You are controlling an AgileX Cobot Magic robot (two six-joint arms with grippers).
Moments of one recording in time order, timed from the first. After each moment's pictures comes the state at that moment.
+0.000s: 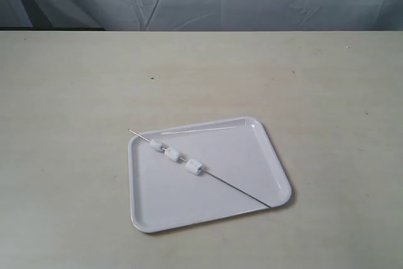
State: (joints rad) left arm 0.03 0.10 -0.16 0.45 -0.66 -0.41; right arm 0.09 0.12 -0.36 -0.08 -0.29 0.17
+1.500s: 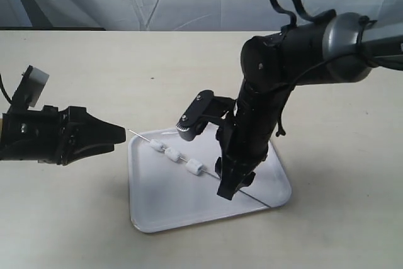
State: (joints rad) left arm 0.03 1.60 -0.49 1.54 -0.96 -1.82; right arm 0.69 1.90 -1.14 0.22 0.84 -0.67
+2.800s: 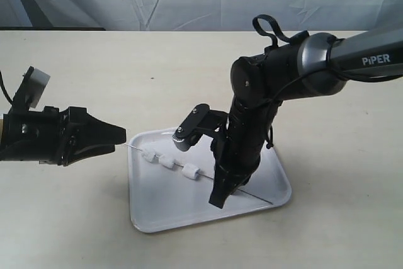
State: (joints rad) left arm 0.03 1.60 -0.49 1.54 -0.97 -1.82; right arm 0.70 1.99 -1.14 0.25 0.79 -0.65
